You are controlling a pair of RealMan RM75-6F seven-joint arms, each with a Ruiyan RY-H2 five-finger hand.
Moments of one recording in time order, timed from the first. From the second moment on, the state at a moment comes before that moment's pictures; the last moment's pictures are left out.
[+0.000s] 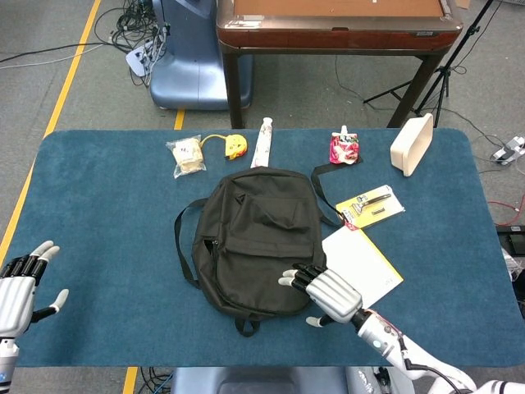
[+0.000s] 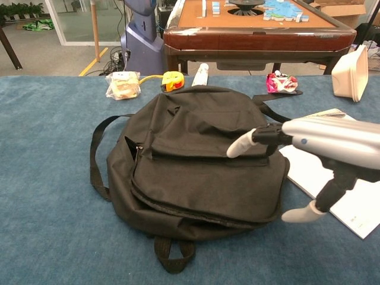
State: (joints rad) left arm -0.09 -1.10 -0.06 -1.69 1.46 1.50 0.16; right arm 0.50 -1.33 0.03 -1.81 -1.64 0.91 -0.13
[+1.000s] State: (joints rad) left arm -0.09 -1.10 -0.05 -1.66 1.46 1.48 0.11; right arm 0.64 -1.63 0.08 -1.61 -1.44 0.84 -0.29
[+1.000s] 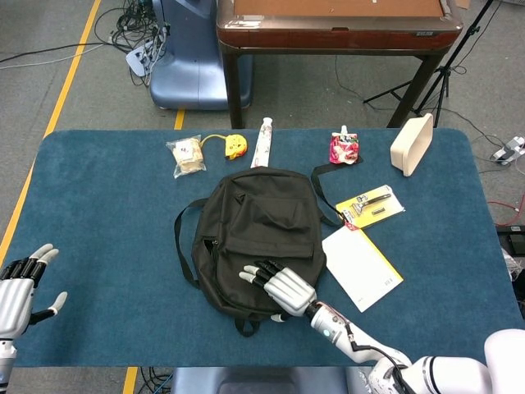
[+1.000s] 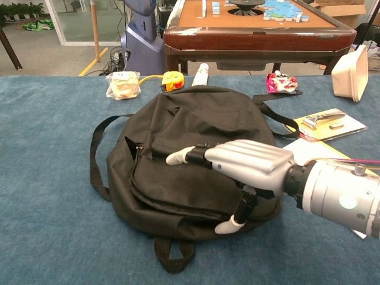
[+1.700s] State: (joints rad) left arm -0.08 -1.10 -0.04 -1.65 1.46 1.48 0.10; right arm 0.71 -1.59 0.17 -1.60 -1.28 0.85 -0.31
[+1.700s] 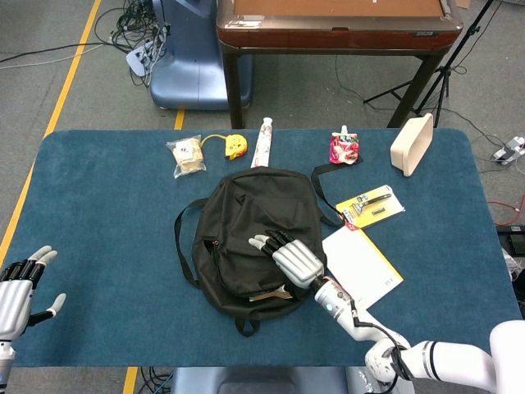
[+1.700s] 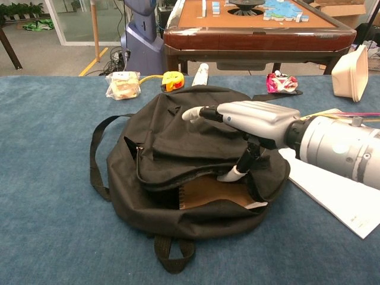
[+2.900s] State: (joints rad) left arm -0.25 -1.08 -0.08 -1.58 1.67 1.42 -0.18; right arm 0.82 -1.68 0.30 -1.51 -1.02 0.94 -0.30
